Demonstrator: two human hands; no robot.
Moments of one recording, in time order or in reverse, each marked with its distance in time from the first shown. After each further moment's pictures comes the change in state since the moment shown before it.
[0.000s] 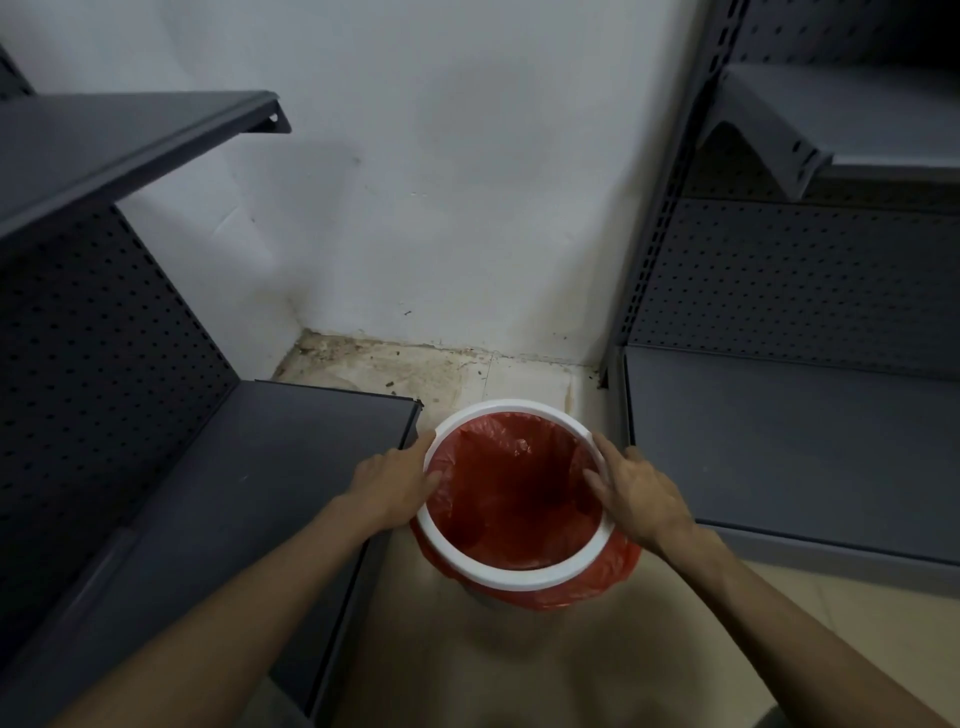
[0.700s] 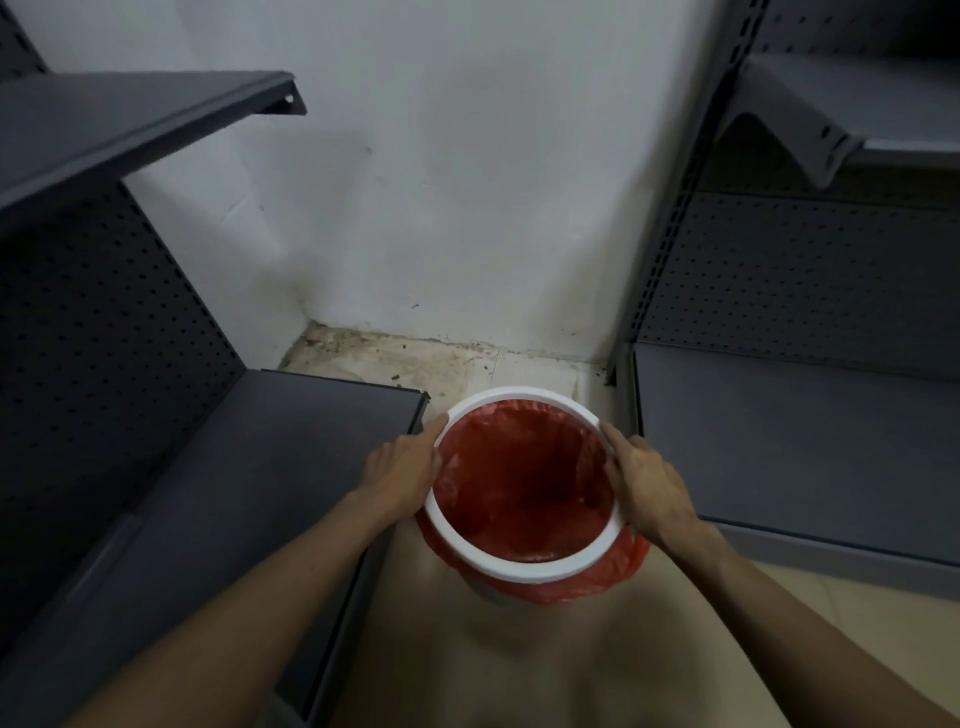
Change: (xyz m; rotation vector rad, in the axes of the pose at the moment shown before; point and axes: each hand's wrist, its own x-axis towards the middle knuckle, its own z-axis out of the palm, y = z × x) left_hand 0.000 0.000 0.009 -0.021 0.129 -0.010; right_hand 0.003 -0.002 0.006 0.007 0.079 -0.001
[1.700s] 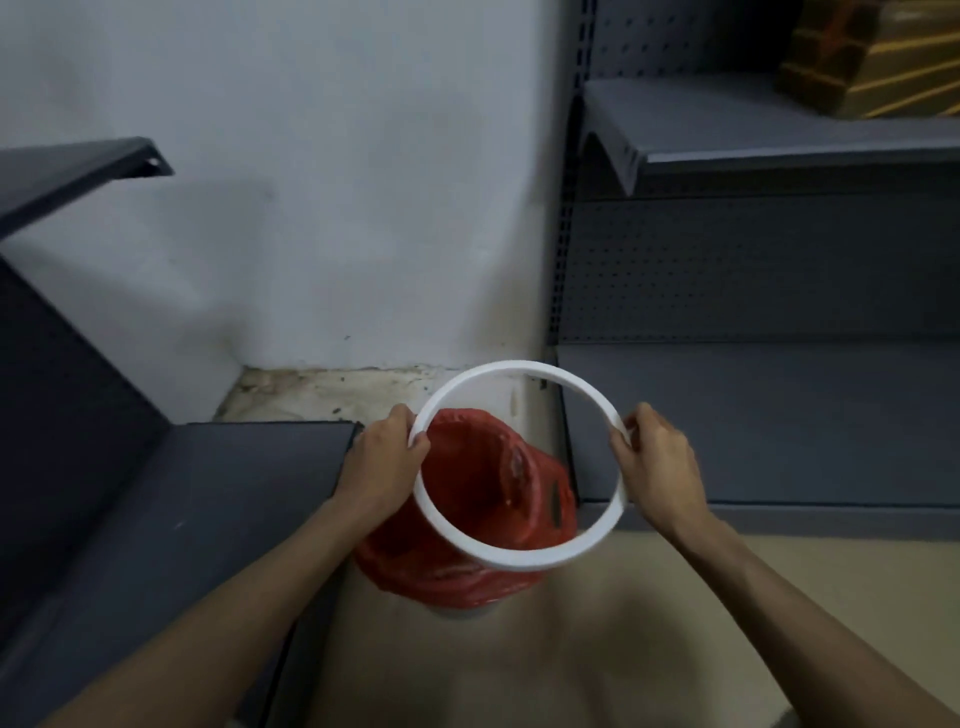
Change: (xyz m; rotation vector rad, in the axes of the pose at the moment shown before) left_hand 0.007 0.086 -0.022 -0.195 0.281 0.008; right_hand -0.039 0.055 -0.063 0.230 0.422 0.213
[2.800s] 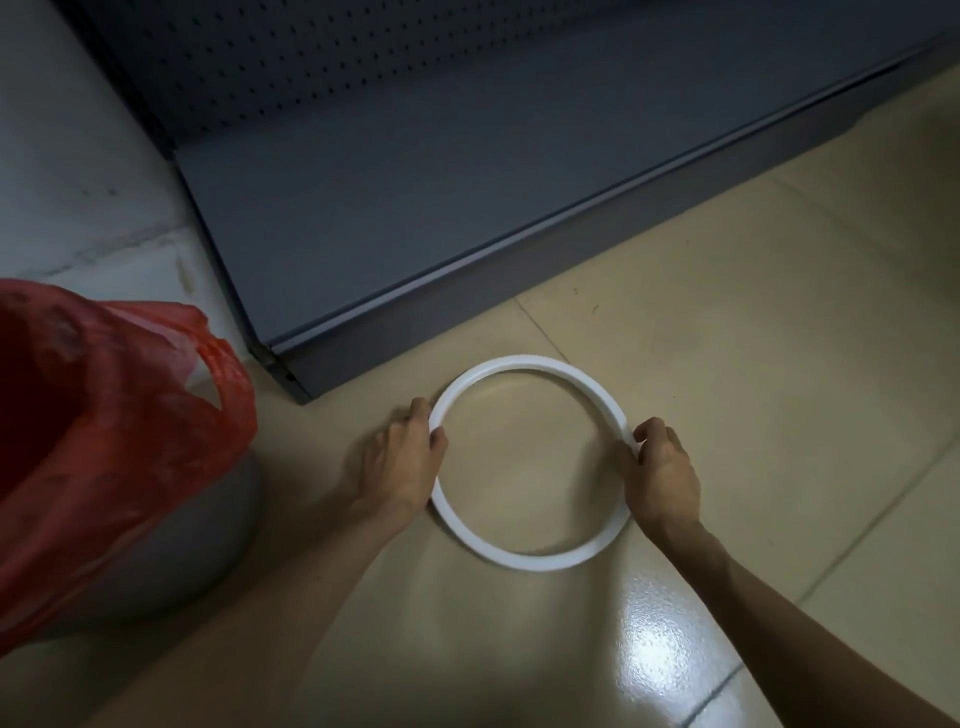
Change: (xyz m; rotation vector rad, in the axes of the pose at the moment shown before) left_hand -0.126 0.109 0.350 0.122 -0.541 0.431; right_hand -0.246 0.321 0.044 -0.168 0.171 0.789
